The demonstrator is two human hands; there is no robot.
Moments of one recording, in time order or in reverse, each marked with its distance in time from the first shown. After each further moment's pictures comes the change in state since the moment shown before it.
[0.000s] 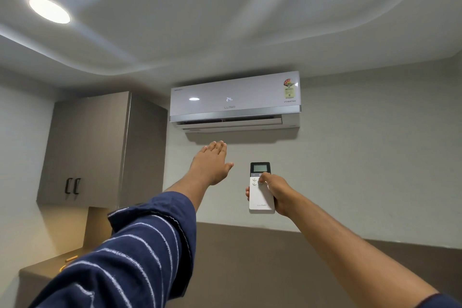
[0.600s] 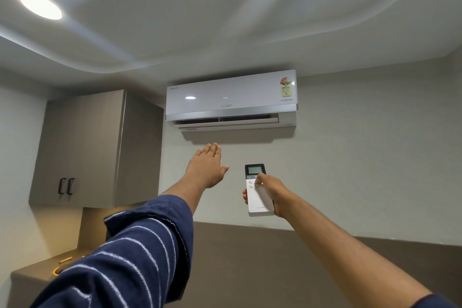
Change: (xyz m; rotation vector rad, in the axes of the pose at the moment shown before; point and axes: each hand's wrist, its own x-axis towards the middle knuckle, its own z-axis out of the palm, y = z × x) left_hand 0.001 -0.001 0.014 0.015 -0.026 -0.024; right_hand 0.003 0.005 0.002 -0.022 0.009 0.029
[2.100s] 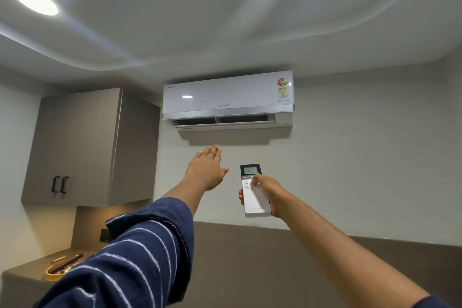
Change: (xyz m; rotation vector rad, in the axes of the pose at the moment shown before) left_hand -0.001 0.009 0.008 -0.050 0.021 0.015; right_hand -0.006 0.000 0.000 0.020 -0.028 0.048
